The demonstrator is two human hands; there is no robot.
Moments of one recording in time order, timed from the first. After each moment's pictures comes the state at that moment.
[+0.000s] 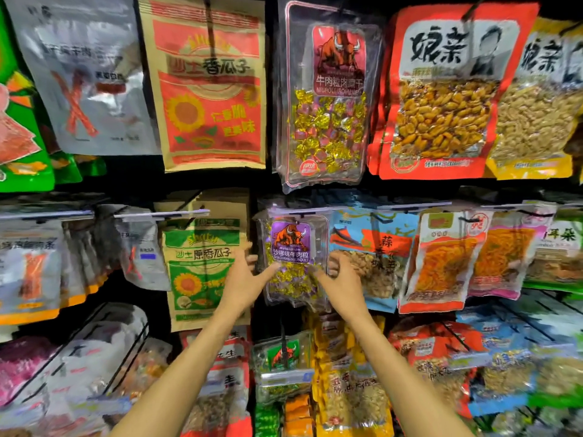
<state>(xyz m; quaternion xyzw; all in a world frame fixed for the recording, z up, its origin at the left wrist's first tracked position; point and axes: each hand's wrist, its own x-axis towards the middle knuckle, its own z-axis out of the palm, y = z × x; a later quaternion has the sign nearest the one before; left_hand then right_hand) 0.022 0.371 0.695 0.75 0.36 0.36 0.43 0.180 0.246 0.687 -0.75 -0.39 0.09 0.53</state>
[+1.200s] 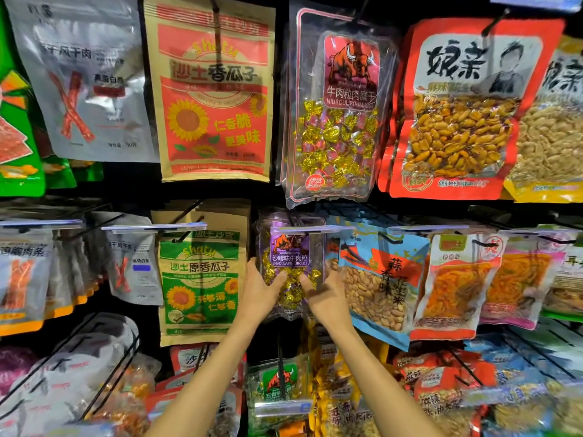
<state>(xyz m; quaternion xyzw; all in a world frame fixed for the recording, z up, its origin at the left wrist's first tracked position) 0.061 0.373 0.693 0.74 0.38 0.41 0.37 0.196 0.305 0.664 -0.78 -0.38 0.08 0.48</state>
